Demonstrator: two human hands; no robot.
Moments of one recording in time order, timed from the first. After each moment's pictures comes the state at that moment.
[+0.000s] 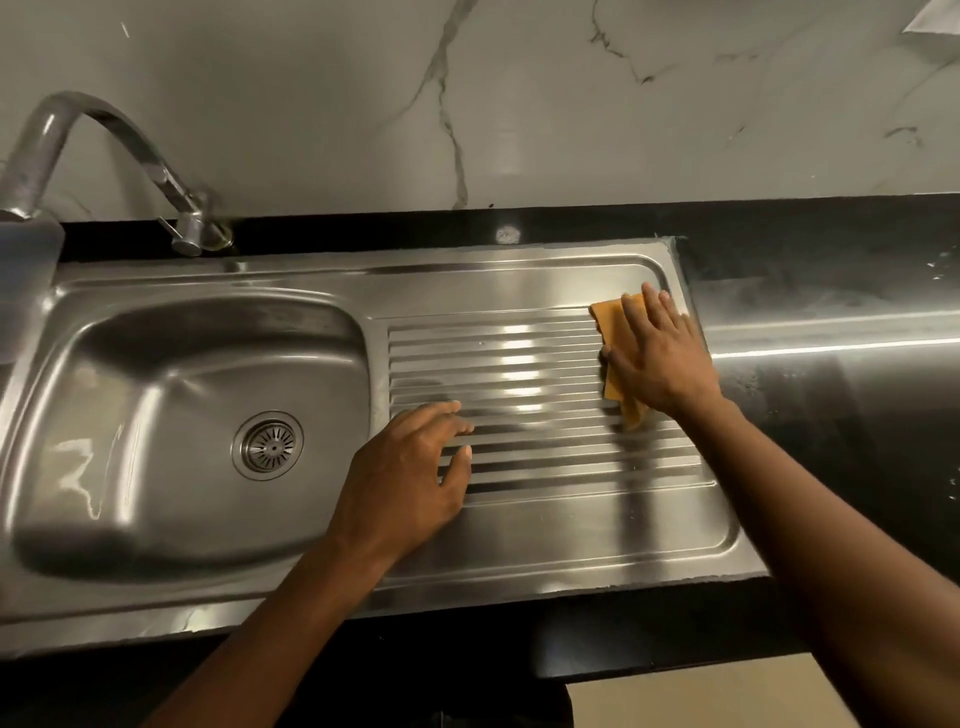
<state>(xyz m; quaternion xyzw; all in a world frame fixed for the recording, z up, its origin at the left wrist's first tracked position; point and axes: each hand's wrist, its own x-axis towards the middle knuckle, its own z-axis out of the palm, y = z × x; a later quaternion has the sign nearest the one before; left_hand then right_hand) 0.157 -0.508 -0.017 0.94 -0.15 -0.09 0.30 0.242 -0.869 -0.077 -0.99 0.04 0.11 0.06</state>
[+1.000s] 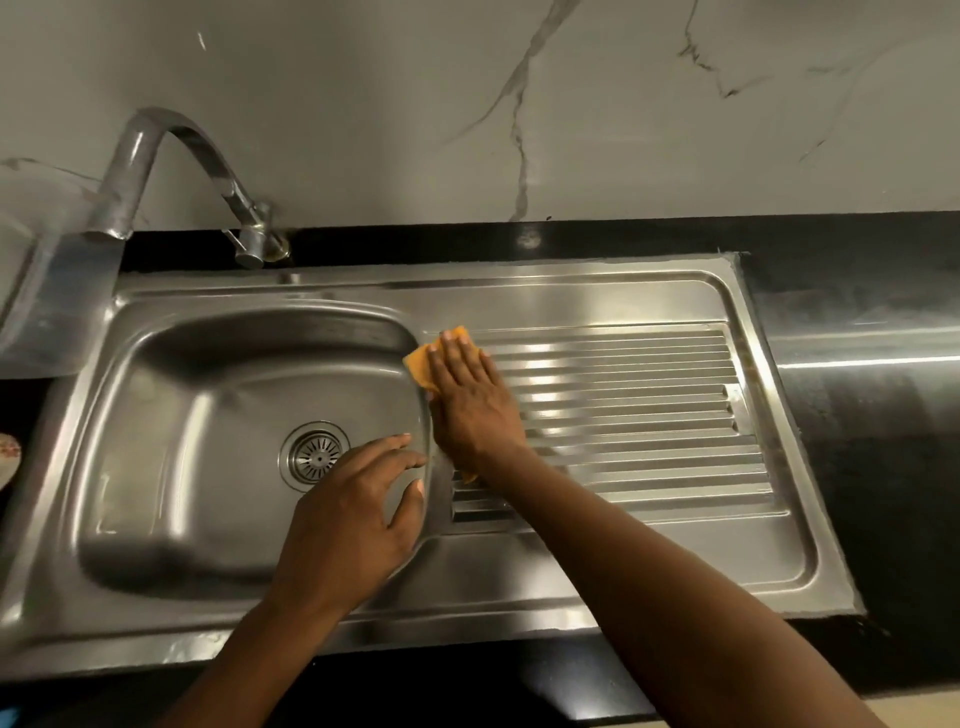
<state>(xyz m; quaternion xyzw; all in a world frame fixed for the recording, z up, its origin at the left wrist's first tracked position) 0.159 -0.401 -0.017 0.96 -0.09 -0.09 0.27 0.262 -0.577 -0.121 -0.98 -0.12 0.07 0.16</state>
